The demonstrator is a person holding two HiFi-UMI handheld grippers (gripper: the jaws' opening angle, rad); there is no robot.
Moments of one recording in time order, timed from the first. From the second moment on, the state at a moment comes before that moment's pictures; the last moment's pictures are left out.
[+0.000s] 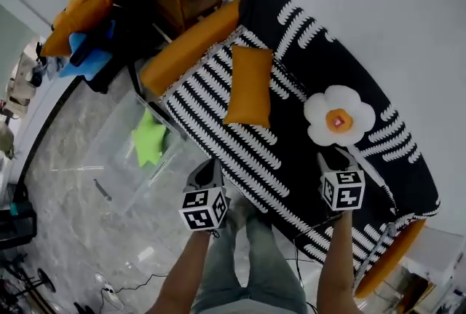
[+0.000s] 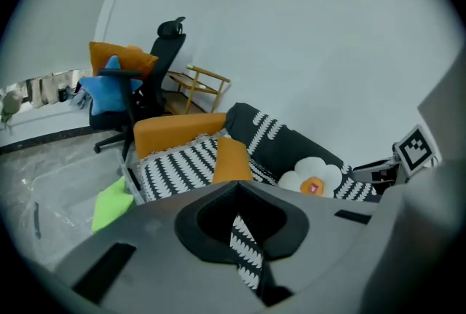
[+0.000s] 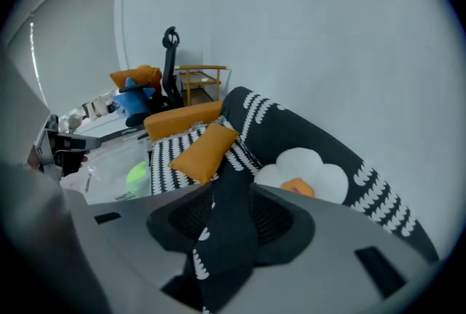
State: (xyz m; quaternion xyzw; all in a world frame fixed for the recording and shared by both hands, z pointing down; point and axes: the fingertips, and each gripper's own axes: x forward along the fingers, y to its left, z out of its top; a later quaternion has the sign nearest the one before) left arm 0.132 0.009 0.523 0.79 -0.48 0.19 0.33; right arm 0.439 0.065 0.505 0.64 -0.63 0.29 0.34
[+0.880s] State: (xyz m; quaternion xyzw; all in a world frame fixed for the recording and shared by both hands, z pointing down) left arm 0.395 -0.092 0.551 0.84 -0.41 0.22 0.27; right arm 0.710 0.055 0.566 0.67 -0.56 0.30 0.37
